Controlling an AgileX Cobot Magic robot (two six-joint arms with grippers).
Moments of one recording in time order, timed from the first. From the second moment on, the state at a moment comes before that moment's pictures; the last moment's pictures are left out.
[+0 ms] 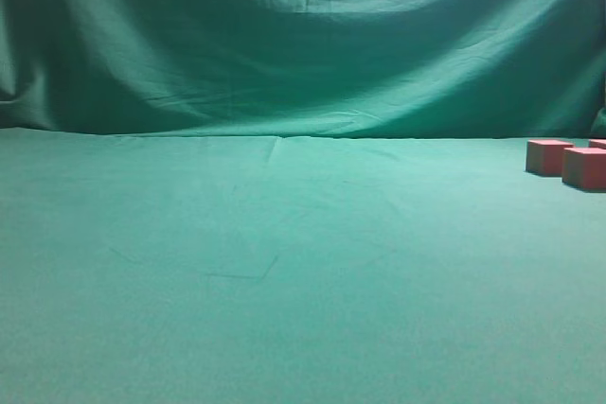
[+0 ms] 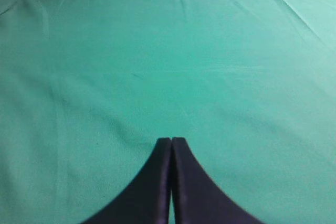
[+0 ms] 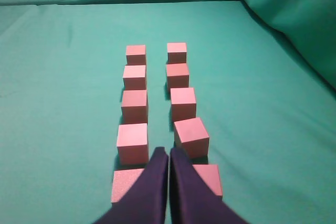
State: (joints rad) left arm -0.01 -0.01 0.02 0.02 0.35 0.01; right arm 0.08 -0.01 0.03 -0.02 0.39 0.03
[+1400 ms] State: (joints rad) left arm -0.01 -0.01 0.02 0.02 0.35 0.01; right arm 0.08 -0.01 0.03 -0.02 0.39 0.03
